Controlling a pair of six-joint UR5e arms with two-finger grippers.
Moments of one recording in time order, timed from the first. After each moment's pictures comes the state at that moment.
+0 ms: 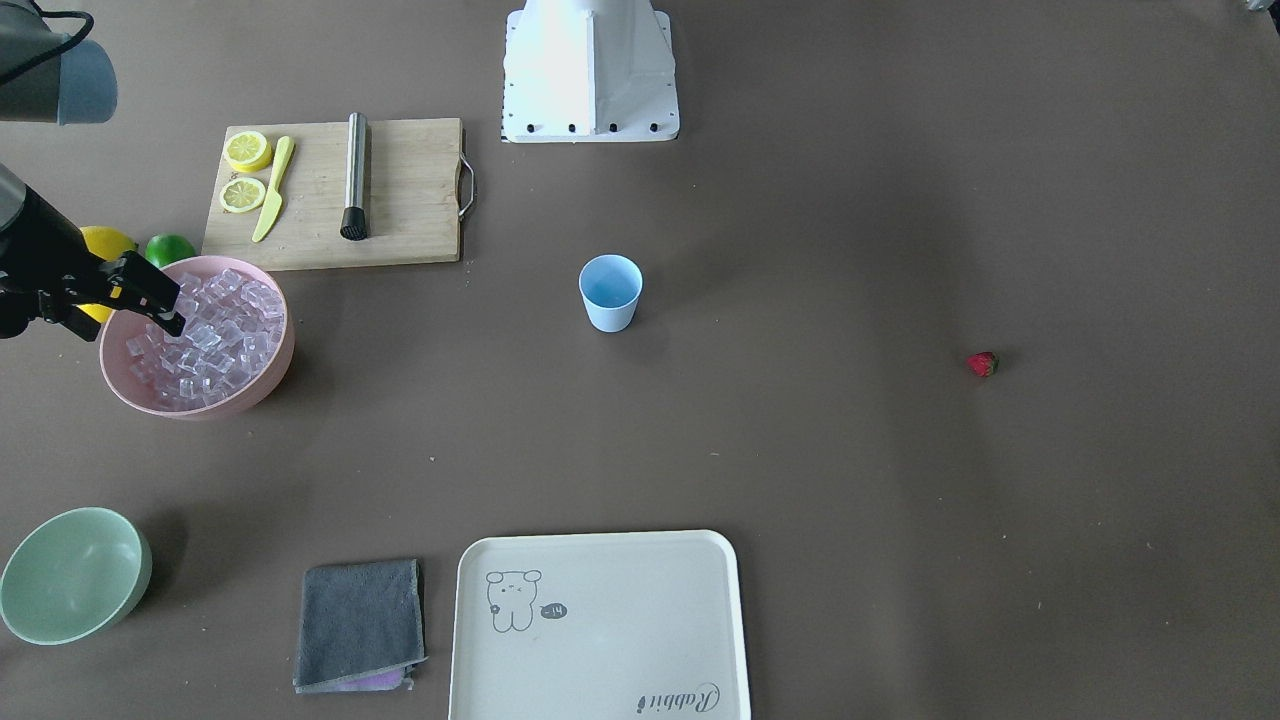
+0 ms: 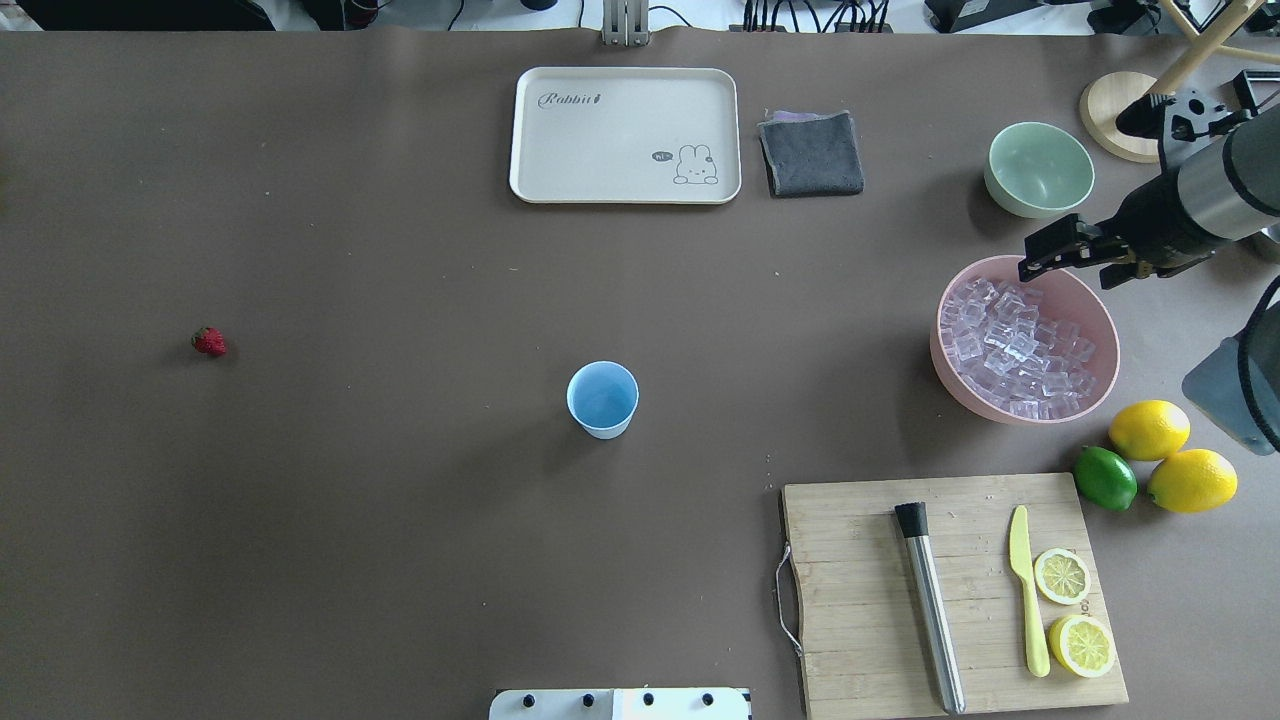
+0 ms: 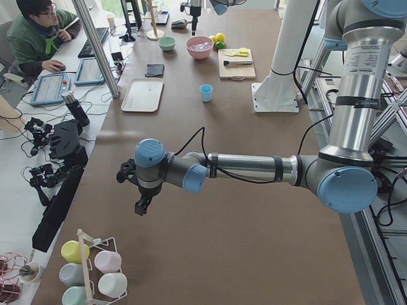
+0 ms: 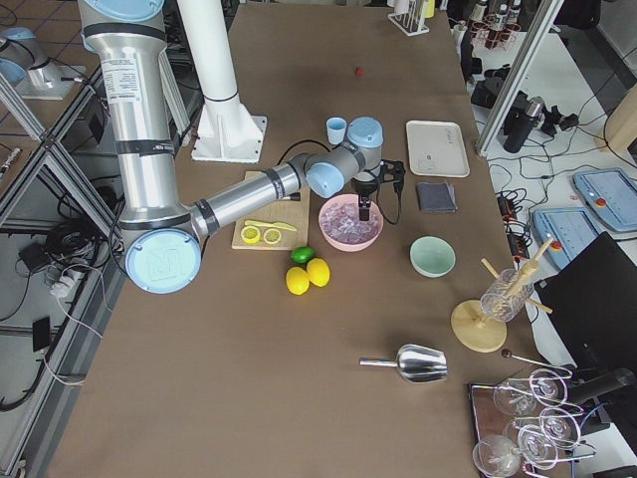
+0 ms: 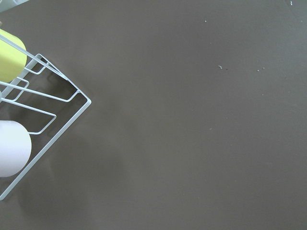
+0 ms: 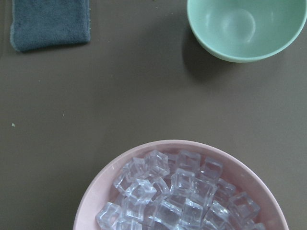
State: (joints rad) left arm -1.51 -1.67 -1.49 -1.88 -2.30 0.10; right arm 1.00 -1.46 1.88 -1.31 2.20 0.87
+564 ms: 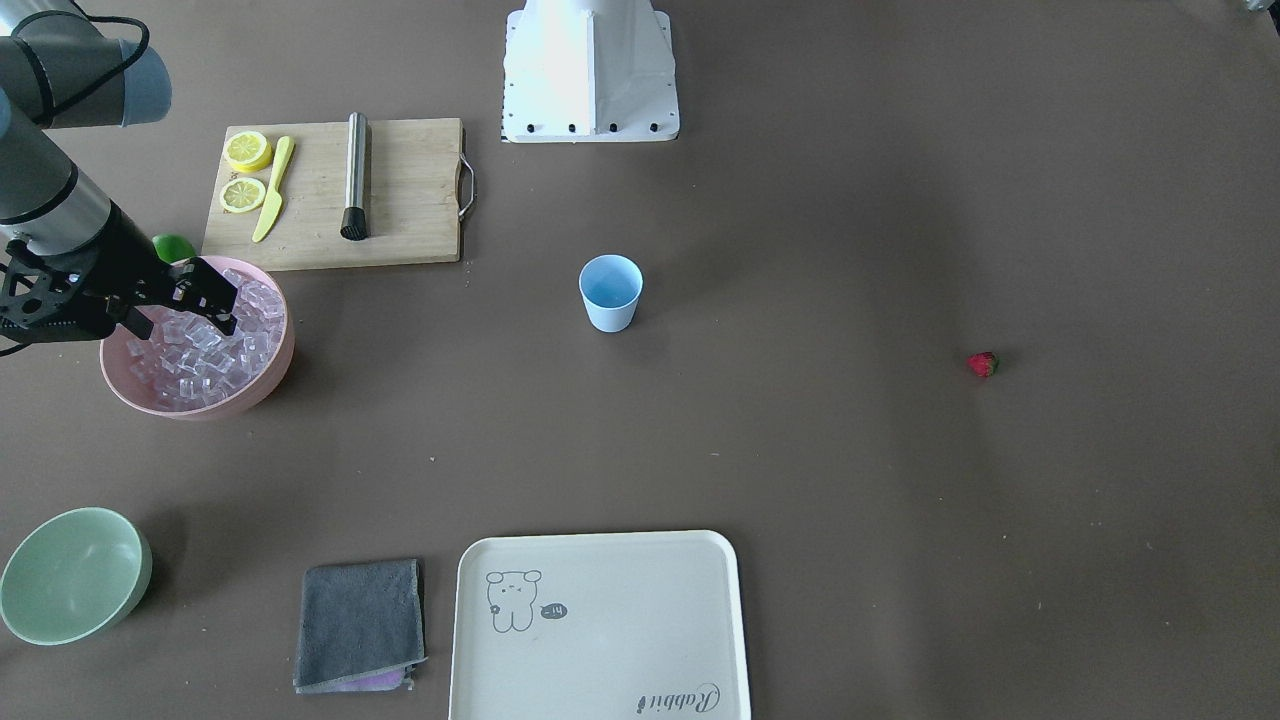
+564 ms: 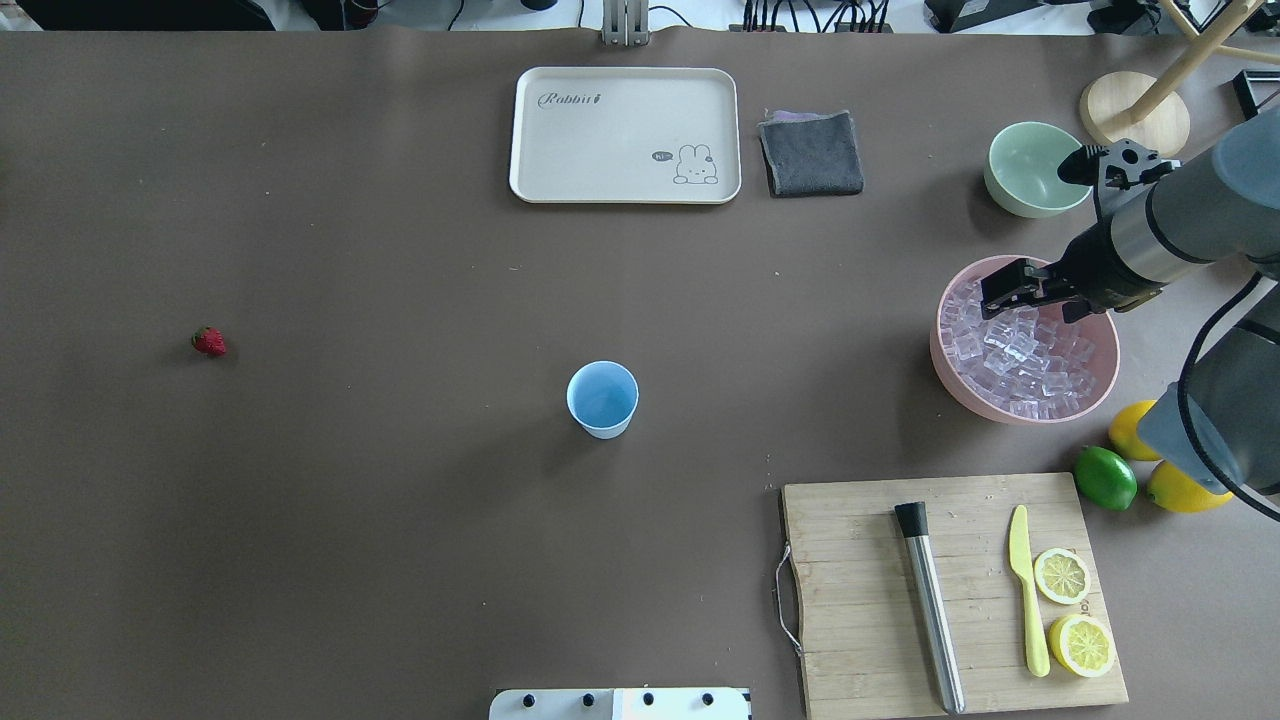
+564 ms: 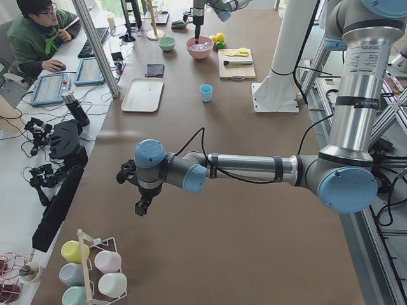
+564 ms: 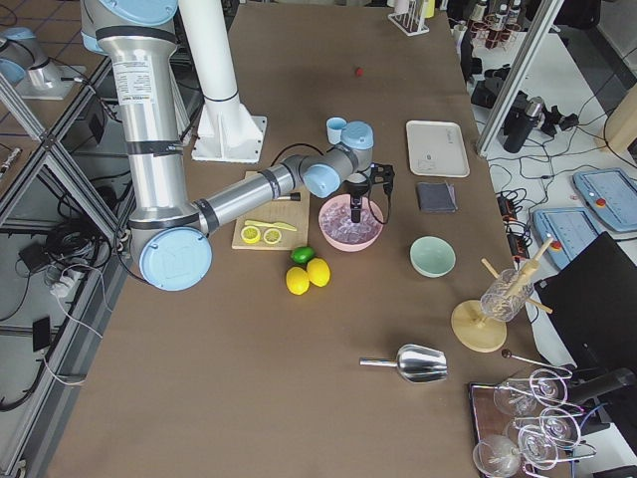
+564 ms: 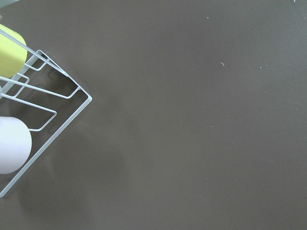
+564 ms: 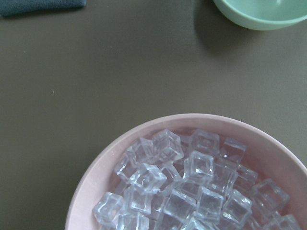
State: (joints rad) left arm -1.51 -1.67 -1.49 -1.88 -2.30 0.10; right arm 0.92 -1.46 1.86 -1.31 2.14 0.91
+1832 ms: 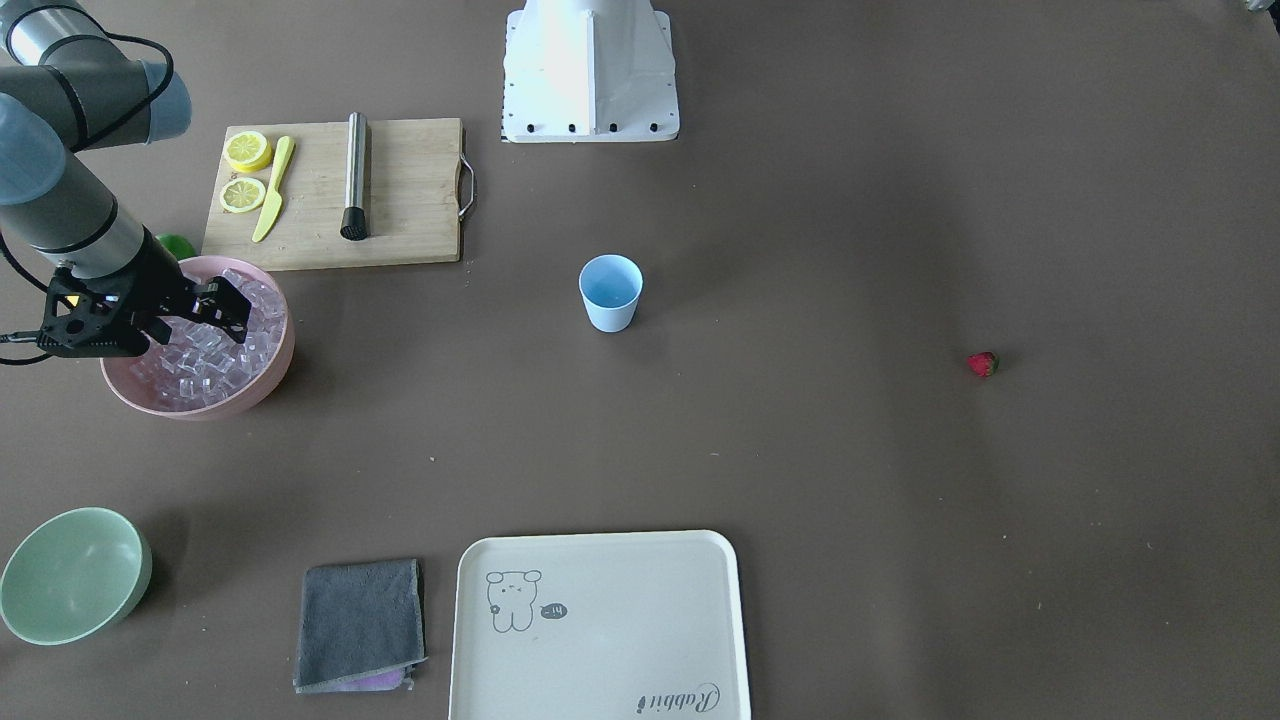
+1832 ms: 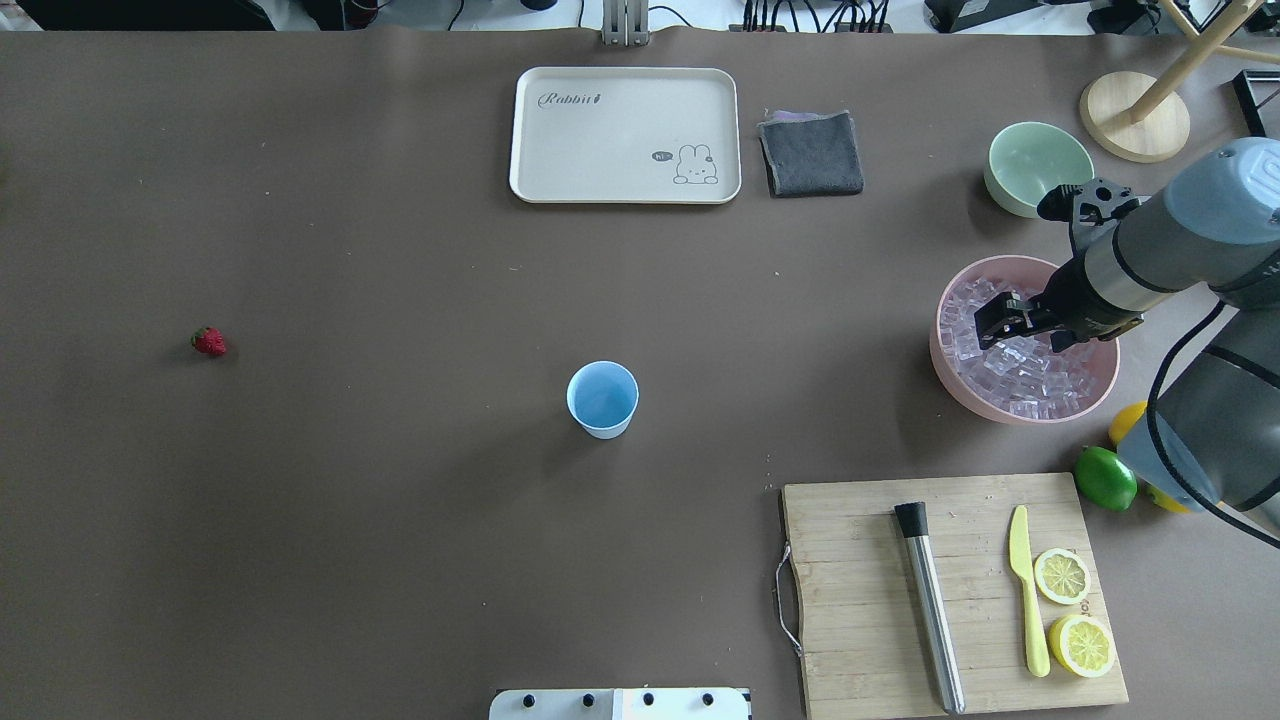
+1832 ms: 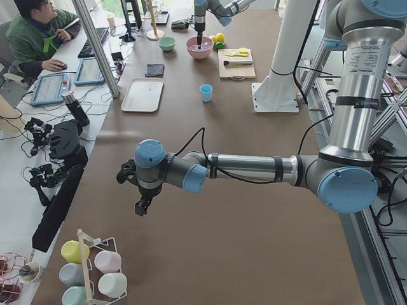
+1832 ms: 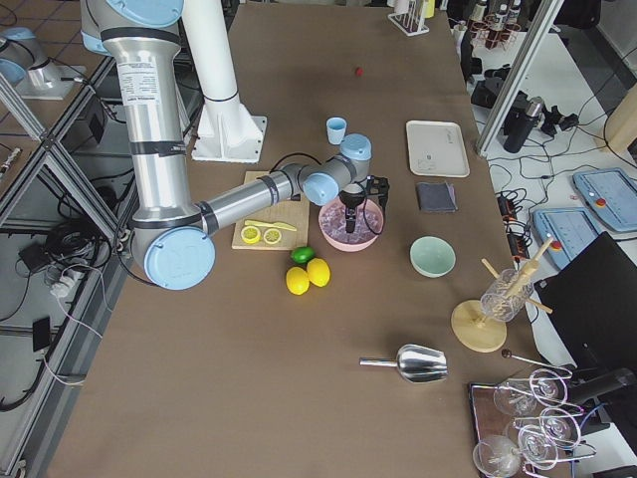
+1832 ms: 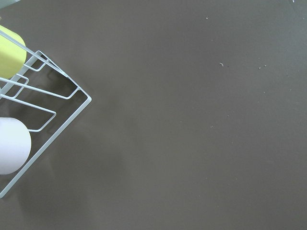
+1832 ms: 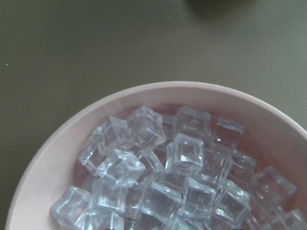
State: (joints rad) left arm -1.51 -1.67 -1.49 -1.88 -2.30 0.10; right arm 0.87 -1.46 1.80 -1.31 2.12 0.92
